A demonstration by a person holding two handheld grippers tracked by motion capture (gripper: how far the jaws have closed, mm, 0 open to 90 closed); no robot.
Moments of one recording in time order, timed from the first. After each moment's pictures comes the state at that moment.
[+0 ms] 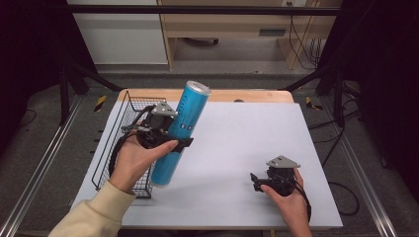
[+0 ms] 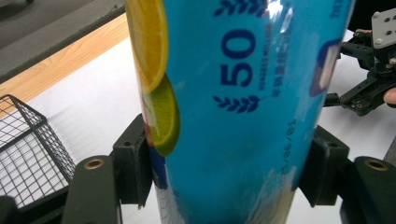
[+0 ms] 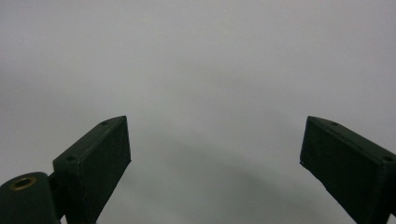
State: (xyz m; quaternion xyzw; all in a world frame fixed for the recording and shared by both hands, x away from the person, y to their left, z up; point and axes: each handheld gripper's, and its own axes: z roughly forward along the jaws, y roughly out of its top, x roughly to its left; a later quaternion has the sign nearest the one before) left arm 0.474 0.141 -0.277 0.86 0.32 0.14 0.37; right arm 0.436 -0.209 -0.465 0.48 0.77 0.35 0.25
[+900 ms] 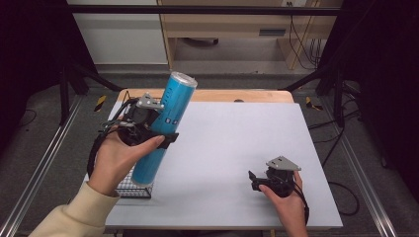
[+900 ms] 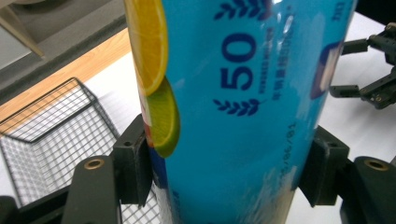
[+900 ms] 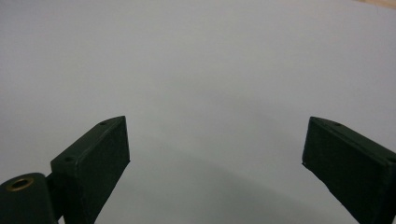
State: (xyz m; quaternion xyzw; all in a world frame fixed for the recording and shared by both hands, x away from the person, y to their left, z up) left arm 0.453 0.163 -0.238 0.86 0.35 0.19 0.32; right arm 0.431 -0.203 -0.460 0.48 0.75 0.38 0.27
